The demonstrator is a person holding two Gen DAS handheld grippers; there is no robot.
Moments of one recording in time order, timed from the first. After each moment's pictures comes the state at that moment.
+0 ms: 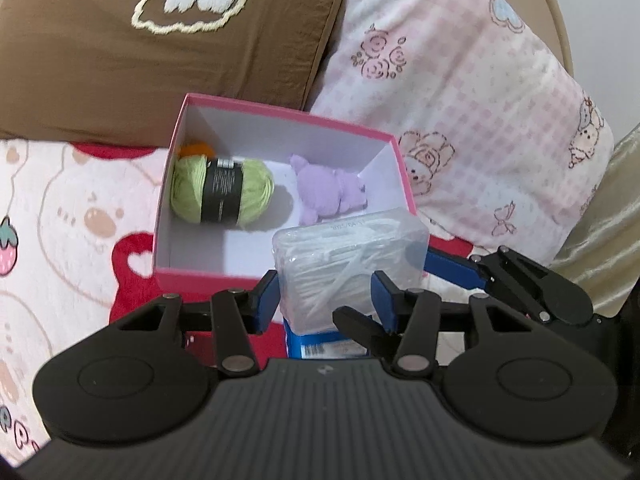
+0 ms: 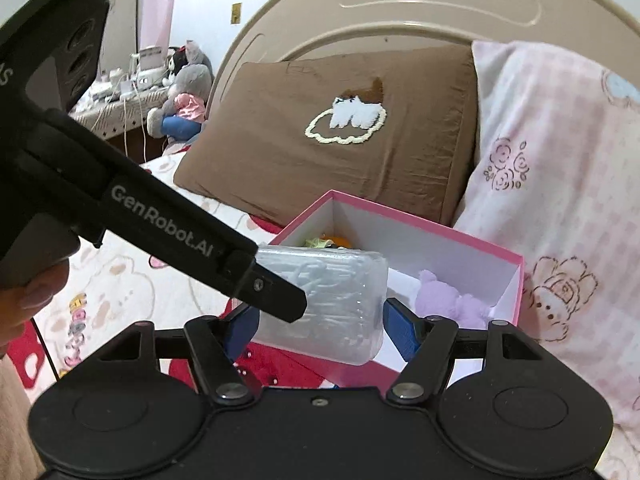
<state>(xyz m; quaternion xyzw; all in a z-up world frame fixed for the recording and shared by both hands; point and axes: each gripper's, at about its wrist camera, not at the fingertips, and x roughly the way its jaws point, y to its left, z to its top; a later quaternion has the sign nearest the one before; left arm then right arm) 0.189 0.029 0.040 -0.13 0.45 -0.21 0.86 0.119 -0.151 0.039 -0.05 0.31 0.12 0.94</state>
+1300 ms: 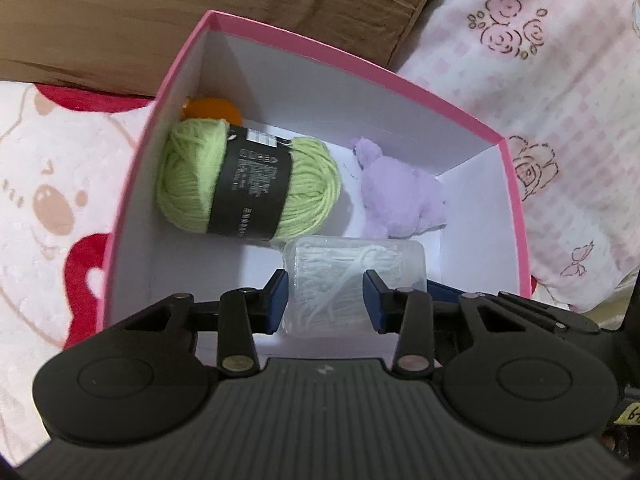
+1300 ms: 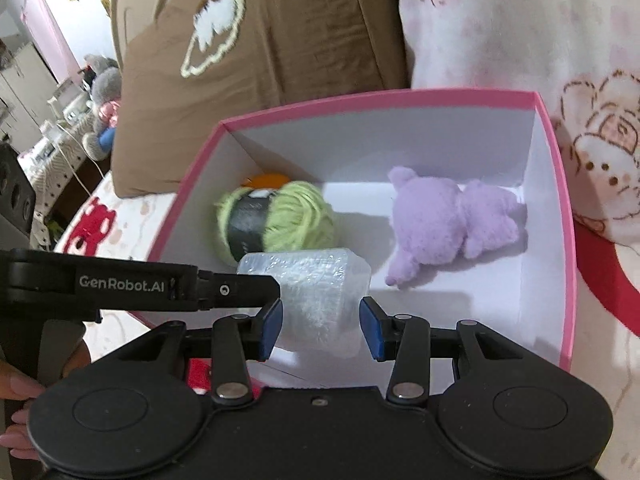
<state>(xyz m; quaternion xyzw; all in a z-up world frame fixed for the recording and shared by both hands) 0.293 0.016 -0.078 -0.18 0.51 -0.16 0.83 0.241 -0.222 -0.061 0.15 0.44 0.08 0.88</state>
